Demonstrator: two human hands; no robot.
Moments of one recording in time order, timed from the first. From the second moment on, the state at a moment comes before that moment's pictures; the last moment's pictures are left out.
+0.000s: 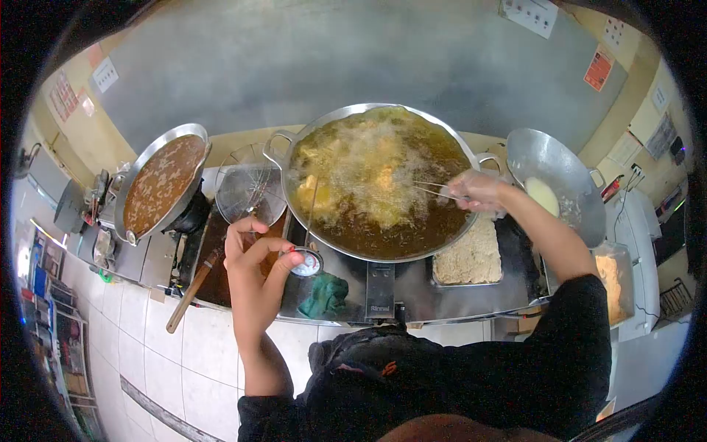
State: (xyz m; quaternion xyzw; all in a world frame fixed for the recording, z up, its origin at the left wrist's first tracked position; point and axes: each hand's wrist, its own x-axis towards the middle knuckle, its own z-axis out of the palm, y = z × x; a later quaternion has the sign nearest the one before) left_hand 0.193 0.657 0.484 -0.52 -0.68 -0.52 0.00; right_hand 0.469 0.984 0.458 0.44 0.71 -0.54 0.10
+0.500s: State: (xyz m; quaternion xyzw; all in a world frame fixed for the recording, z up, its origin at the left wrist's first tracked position) left_hand 0.184 0.655 0.483 -0.52 -0.68 -0.52 -0.02; right_hand 0.507 0.963 0.482 0.53 0.70 -0.49 0.01
